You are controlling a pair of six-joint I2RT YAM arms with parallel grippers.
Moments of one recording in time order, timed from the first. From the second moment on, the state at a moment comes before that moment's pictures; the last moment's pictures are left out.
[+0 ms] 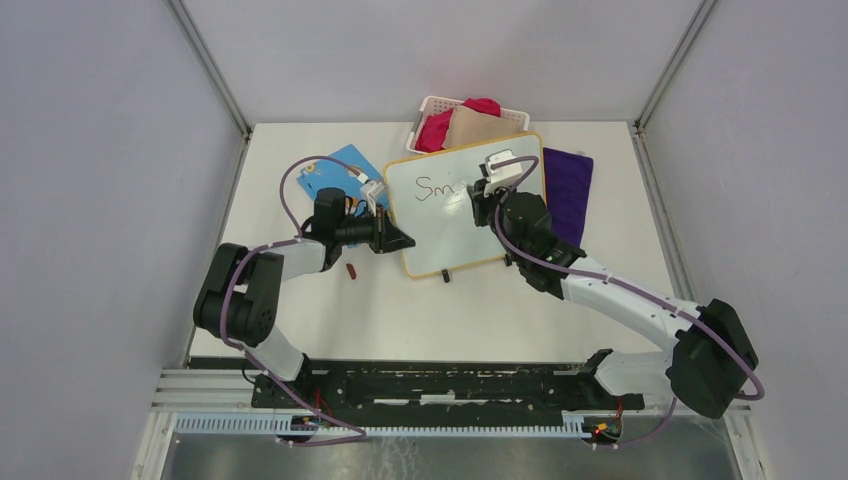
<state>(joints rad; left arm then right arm) -0.25 1.63 0.71 0.43 0.92 -0.23 0.75 1.26 0.85 0.31 0.37 0.03</state>
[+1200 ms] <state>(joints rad) -0.26 1.63 0.71 0.42 0.92 -0.22 0.75 1.32 0.85 0.34 0.34 0.04</state>
